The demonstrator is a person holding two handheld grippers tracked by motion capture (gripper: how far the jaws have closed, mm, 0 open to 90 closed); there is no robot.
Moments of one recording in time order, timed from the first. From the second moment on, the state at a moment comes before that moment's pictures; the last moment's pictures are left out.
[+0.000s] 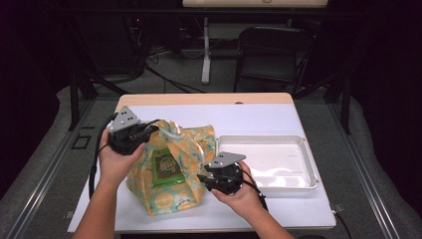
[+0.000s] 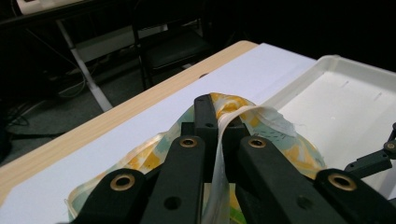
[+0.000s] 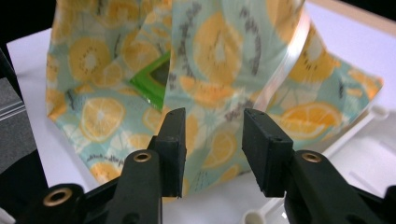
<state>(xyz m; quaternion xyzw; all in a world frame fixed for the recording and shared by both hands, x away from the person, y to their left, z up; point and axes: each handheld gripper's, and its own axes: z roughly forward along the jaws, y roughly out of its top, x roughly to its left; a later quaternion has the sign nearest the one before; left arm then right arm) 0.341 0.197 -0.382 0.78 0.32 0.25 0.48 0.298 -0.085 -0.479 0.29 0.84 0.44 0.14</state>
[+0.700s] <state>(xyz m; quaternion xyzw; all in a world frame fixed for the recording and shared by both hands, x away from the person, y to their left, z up) 0.361 0.224 -0.388 0.75 0.35 0.24 0.51 0.337 -0.032 -0.427 0.26 0.82 0.45 0.22</state>
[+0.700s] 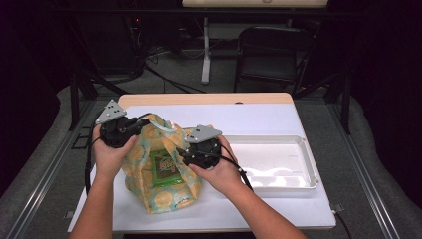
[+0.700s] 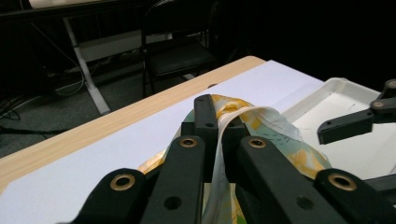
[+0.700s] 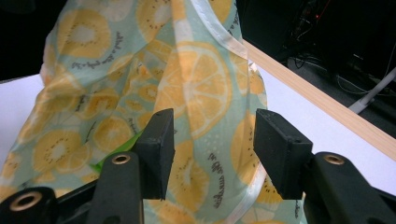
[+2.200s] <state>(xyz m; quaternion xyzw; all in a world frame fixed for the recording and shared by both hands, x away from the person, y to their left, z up) 0.357 0.219 -0.390 0.75 0.34 0.23 0.51 0.351 0.035 -0.457 0.27 0.84 0.39 0.26</state>
